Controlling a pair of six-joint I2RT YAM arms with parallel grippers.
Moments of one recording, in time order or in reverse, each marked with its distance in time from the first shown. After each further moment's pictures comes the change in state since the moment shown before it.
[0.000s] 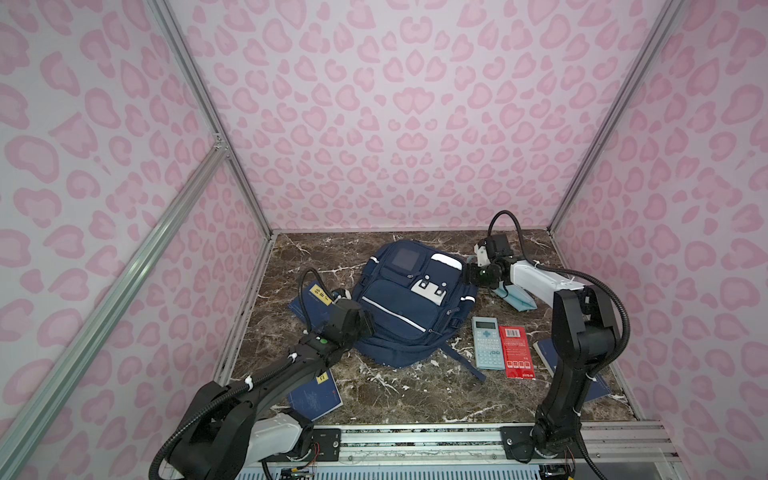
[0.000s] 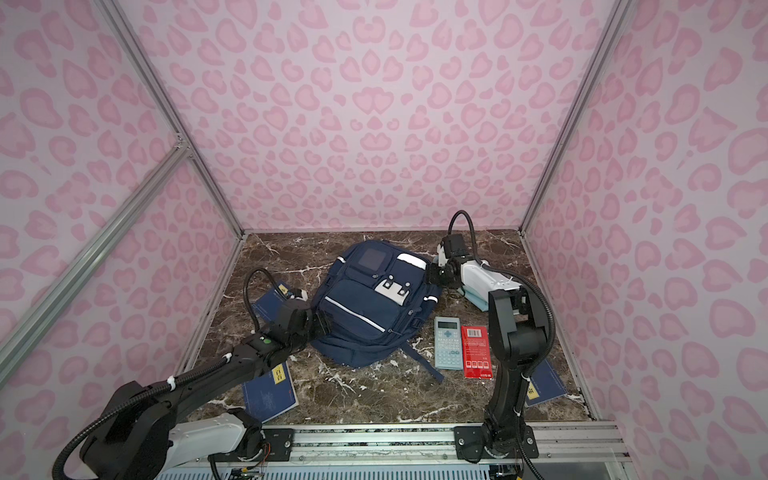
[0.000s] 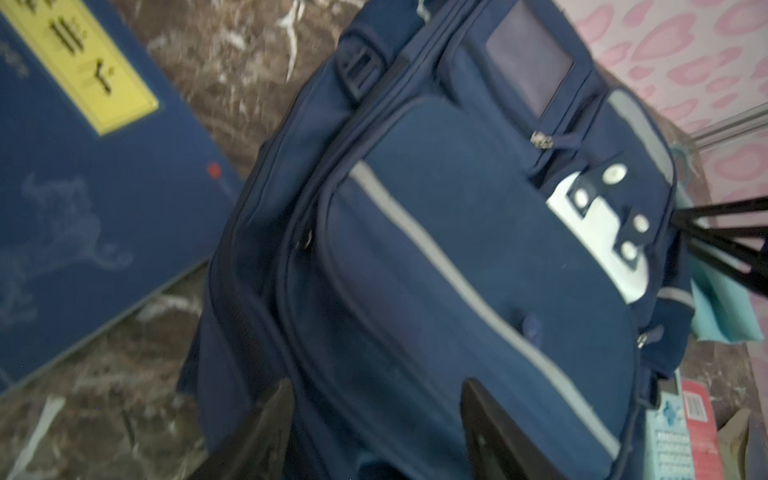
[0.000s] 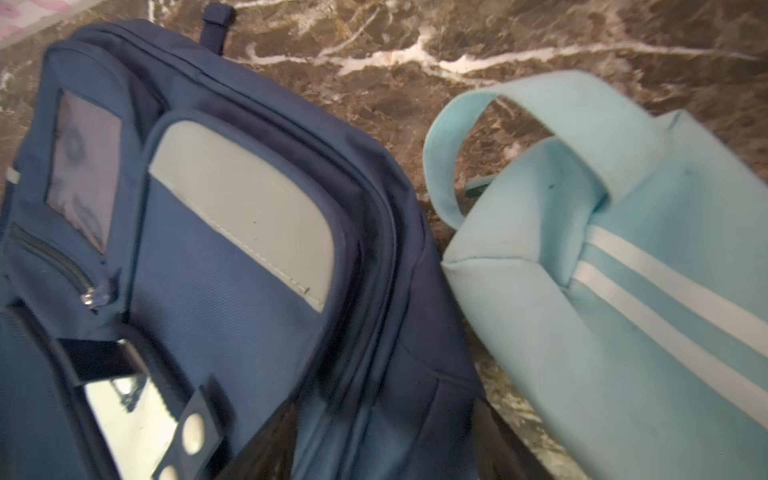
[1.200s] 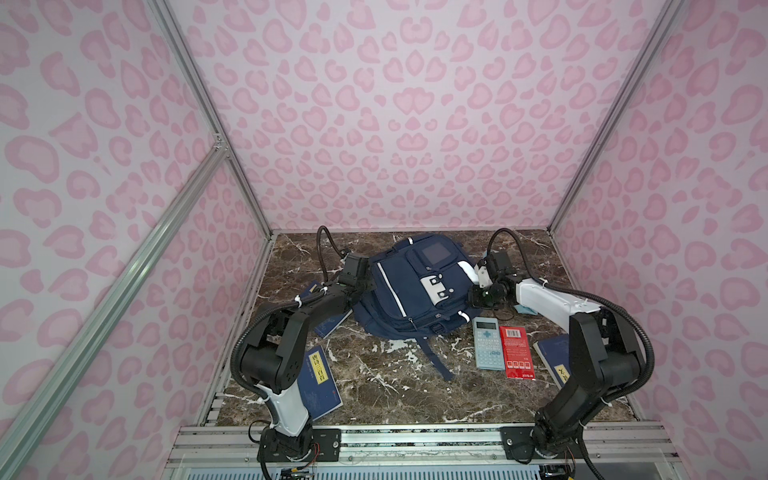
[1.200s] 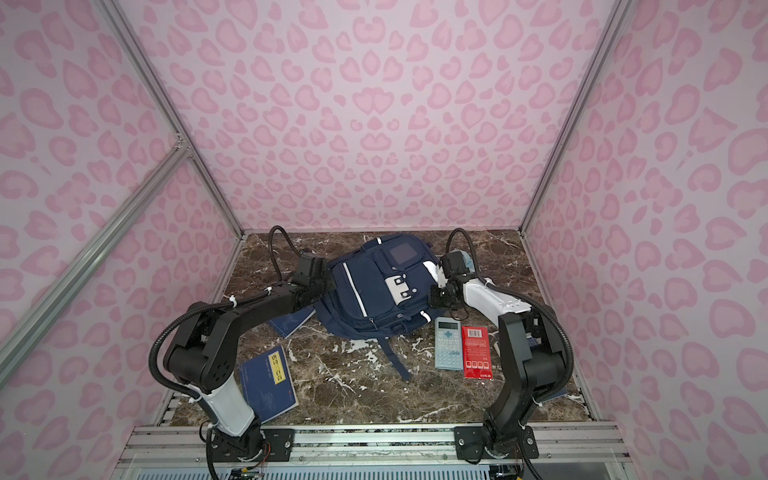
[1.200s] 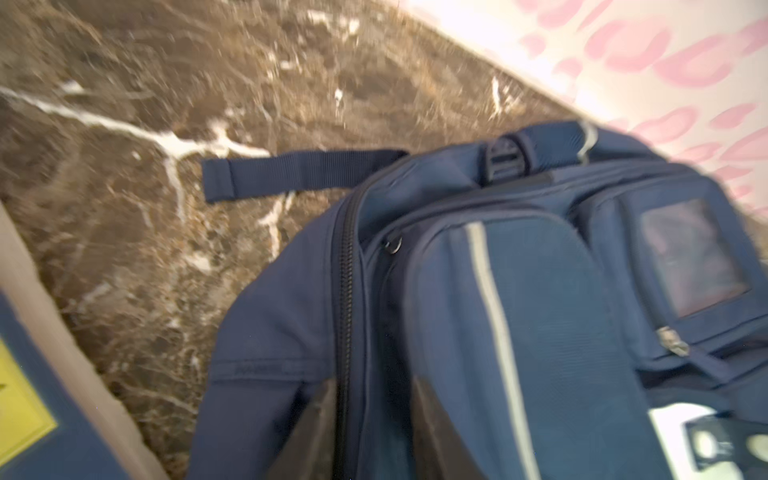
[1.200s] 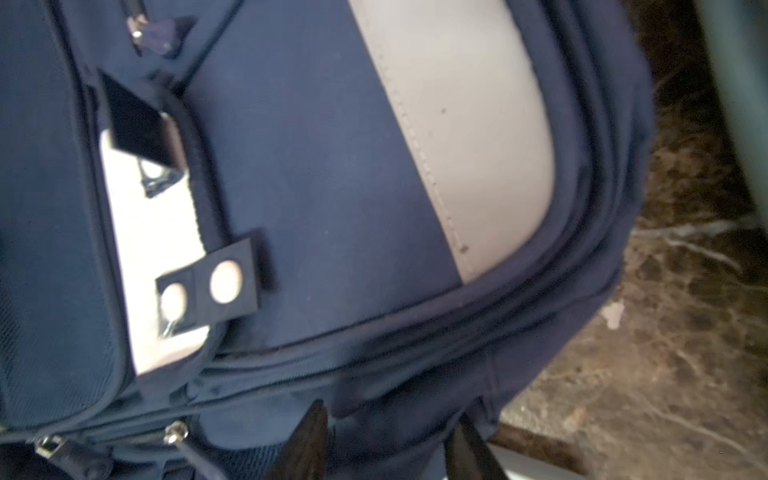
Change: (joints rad) left arm 0.171 0.542 0.576 0.029 0.008 0.141; right arm 0.063 -0.275 -0.275 -0.071 0.019 -0.008
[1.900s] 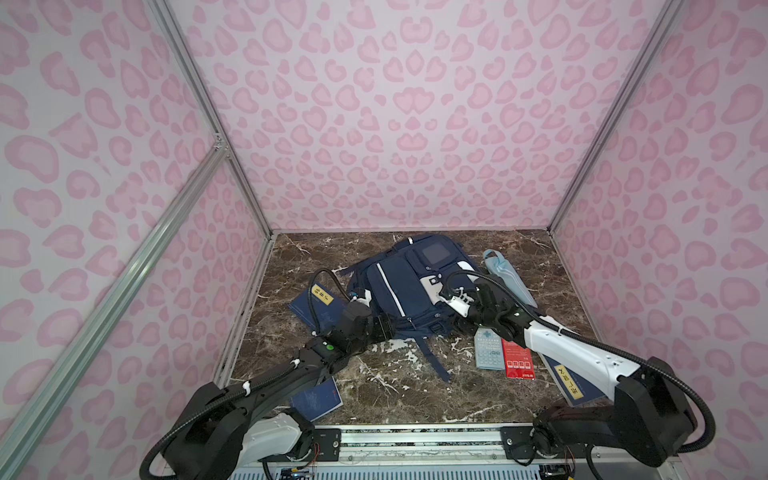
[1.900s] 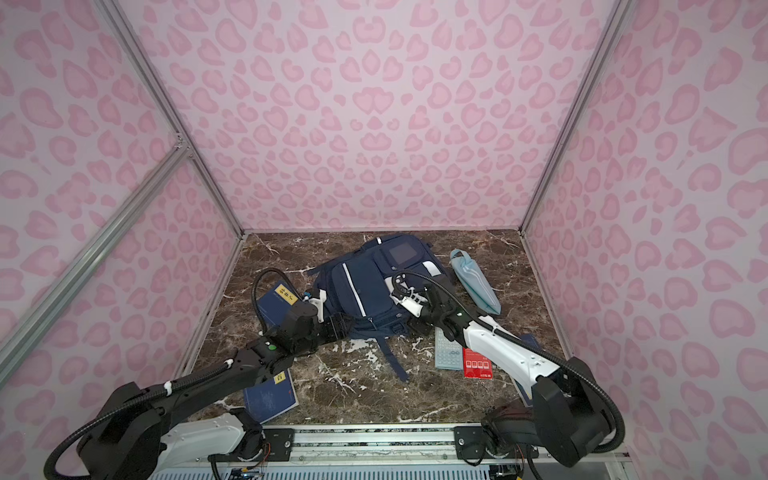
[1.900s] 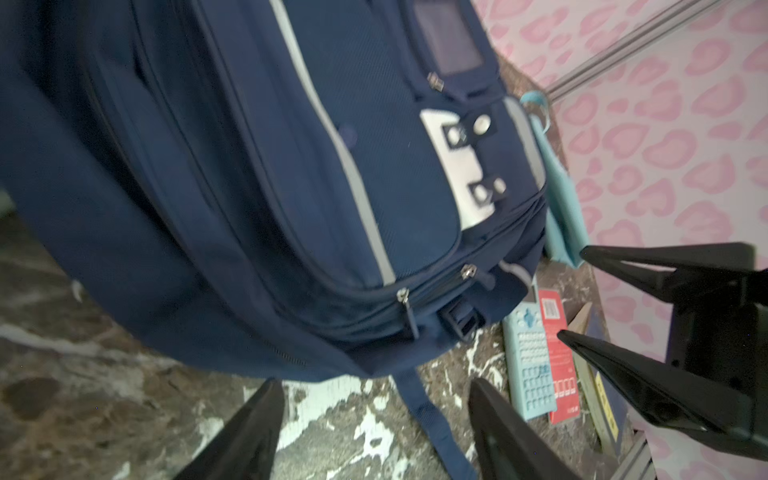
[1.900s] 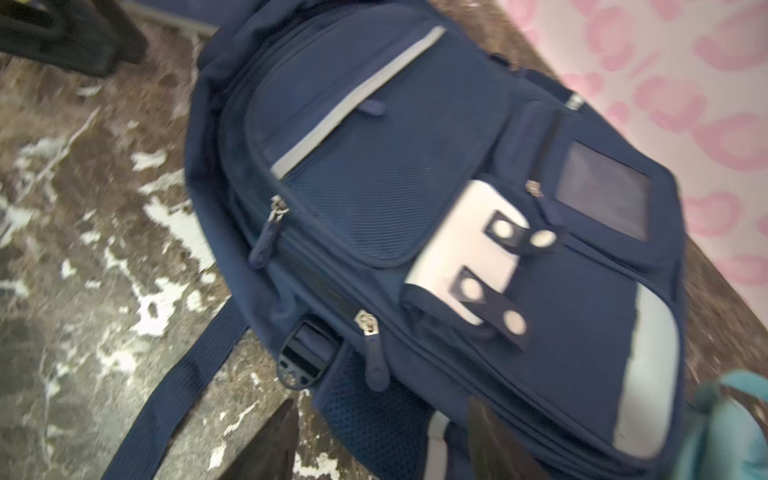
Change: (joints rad) left arm -0.309 -0.516 -0.547 0.103 0.152 -0.194; right arm 0.282 -0.304 -0.277 0.261 0.013 -0.859
